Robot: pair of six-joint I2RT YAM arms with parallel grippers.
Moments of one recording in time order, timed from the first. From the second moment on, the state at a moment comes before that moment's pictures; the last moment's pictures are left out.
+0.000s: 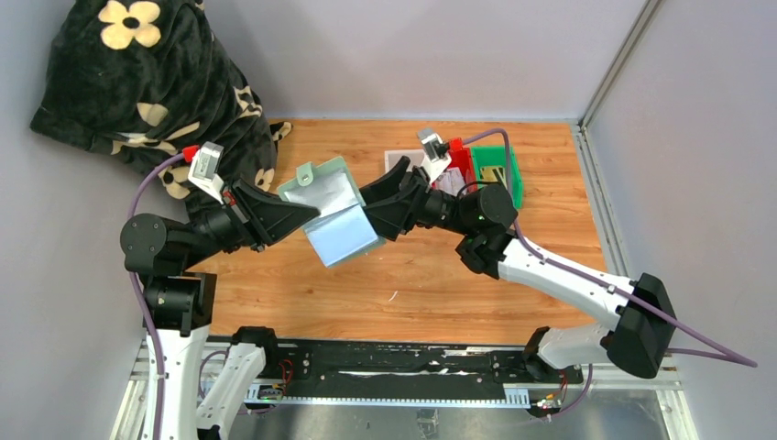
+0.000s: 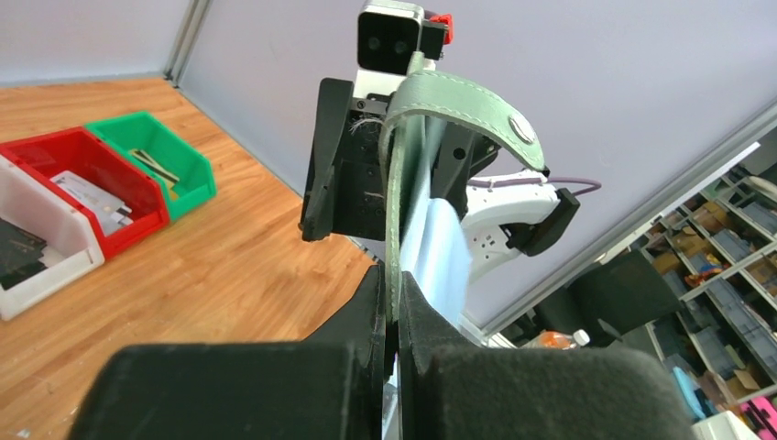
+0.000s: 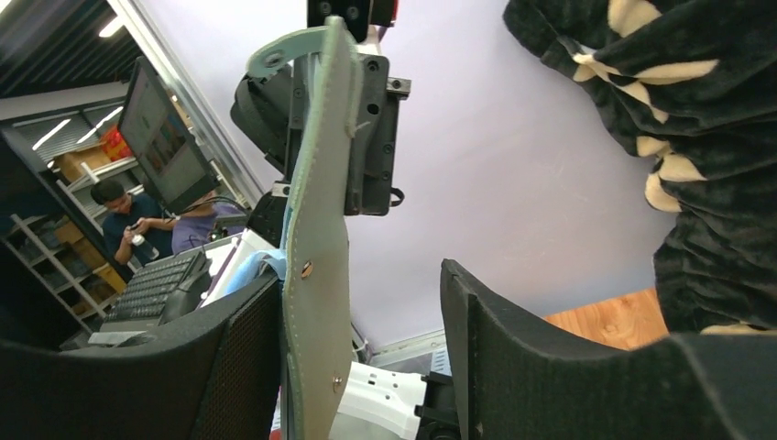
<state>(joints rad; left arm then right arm) -0.05 0.64 1.09 -0.08 1.02 -0.95 0.93 1.28 1.01 0.84 -0.51 0.83</state>
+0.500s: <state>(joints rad) -0.05 0.64 1.09 -0.11 1.07 -0.92 0.97 1.34 1.09 0.89 -0.56 0.84</state>
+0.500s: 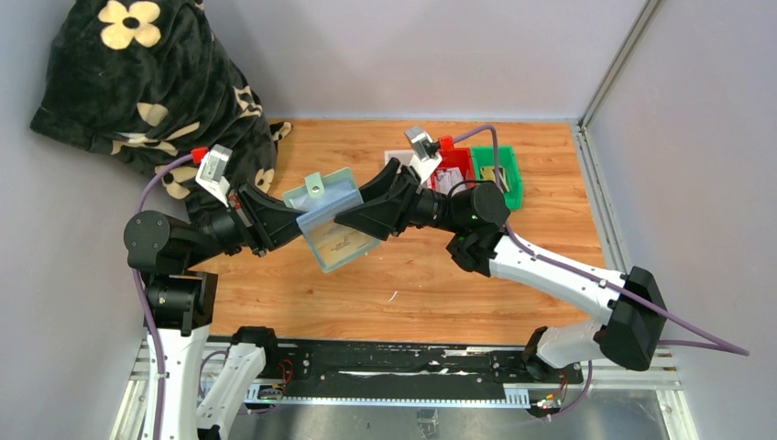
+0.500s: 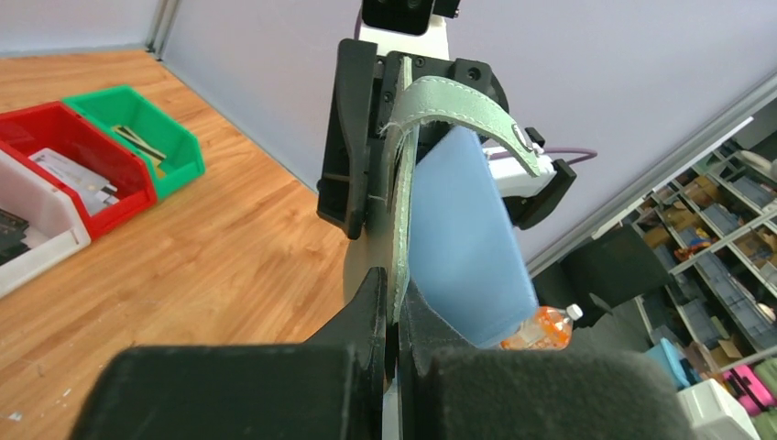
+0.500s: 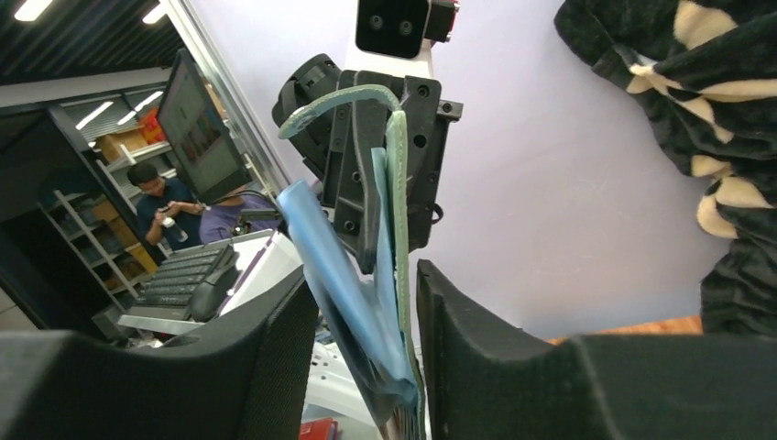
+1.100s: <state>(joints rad) -0.05 0.69 1.21 -0.34 1.02 -0.67 0.97 1.22 1.06 0.77 -0.55 0.82</state>
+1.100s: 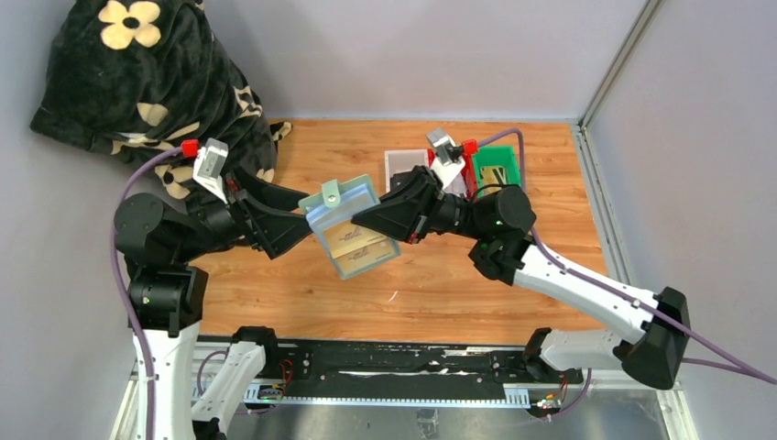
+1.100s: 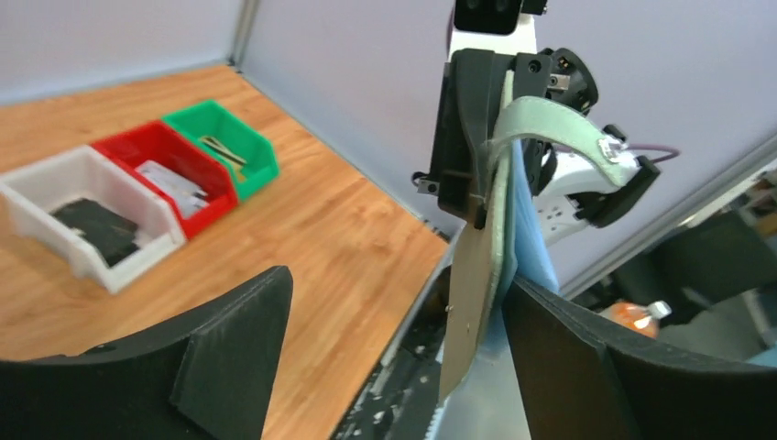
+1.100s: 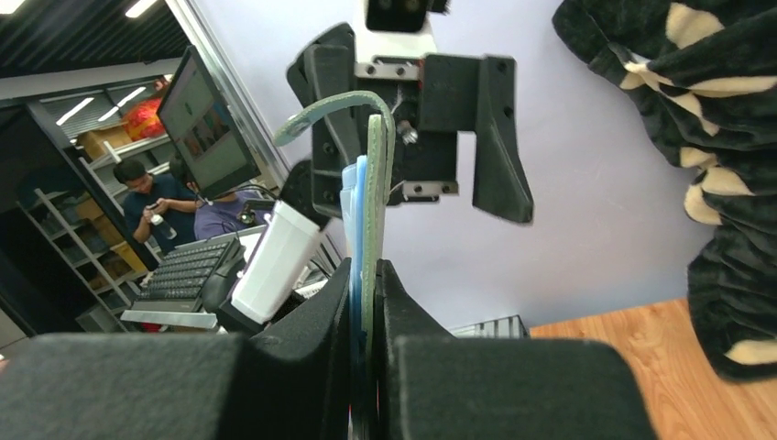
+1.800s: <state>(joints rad) -0.05 0.67 1.20 -0.73 1.05 -0.06 0.94 1.29 1.30 0.07 -0.77 0.50</state>
